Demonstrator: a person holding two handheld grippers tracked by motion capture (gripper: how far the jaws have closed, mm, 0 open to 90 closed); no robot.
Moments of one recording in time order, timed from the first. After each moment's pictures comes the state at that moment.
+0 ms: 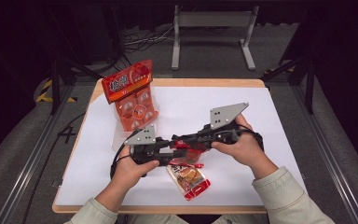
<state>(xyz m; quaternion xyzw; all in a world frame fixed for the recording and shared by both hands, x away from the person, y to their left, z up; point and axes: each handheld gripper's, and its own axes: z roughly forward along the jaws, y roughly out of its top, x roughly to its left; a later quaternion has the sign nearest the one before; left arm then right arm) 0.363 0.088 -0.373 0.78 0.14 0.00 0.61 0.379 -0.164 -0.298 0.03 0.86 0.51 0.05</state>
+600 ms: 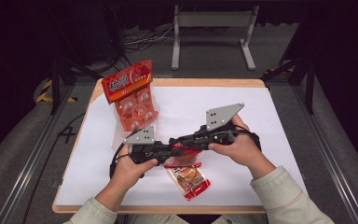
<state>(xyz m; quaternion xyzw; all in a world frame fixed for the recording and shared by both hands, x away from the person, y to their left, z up) 0.363 0.092 -0.372 0.79 0.14 -0.01 0.60 0.379 -0.157 -0.299 0.02 0.86 0.51 0.05</state>
